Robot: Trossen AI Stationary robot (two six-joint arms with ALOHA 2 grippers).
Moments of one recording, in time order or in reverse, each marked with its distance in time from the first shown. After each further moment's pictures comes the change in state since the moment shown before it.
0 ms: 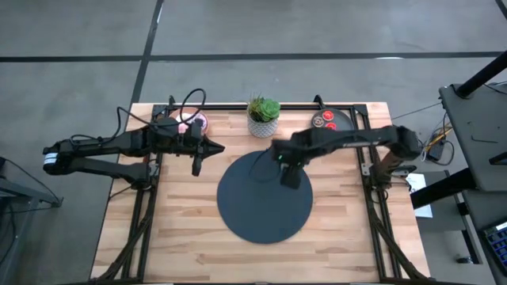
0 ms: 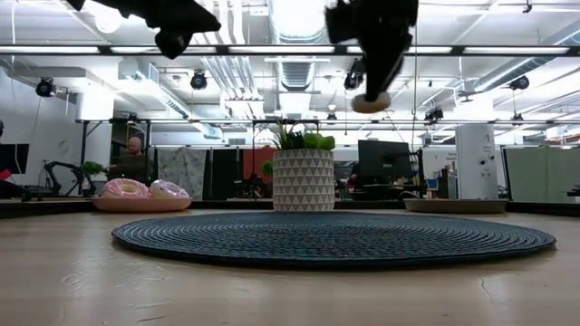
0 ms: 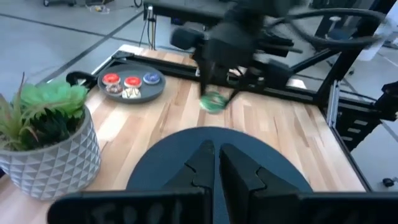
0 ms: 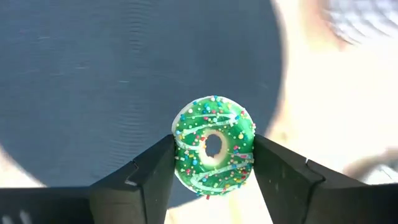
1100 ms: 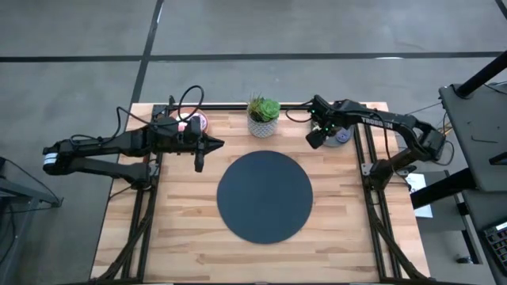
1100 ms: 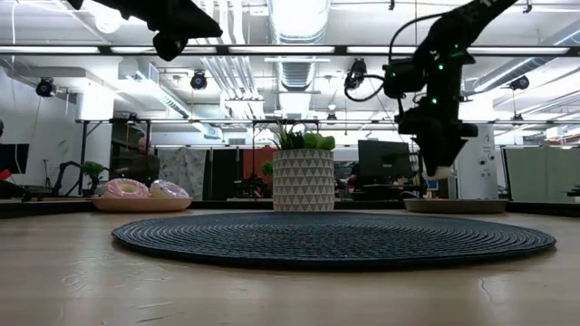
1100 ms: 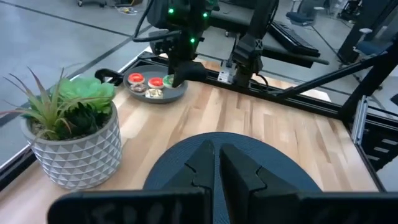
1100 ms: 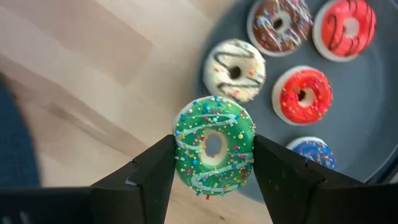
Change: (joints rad) left arm 0.001 0.000 0.000 0.008 -0.100 -0.047; right arm -0.665 -0.247 -0.573 0.264 0.026 0.012
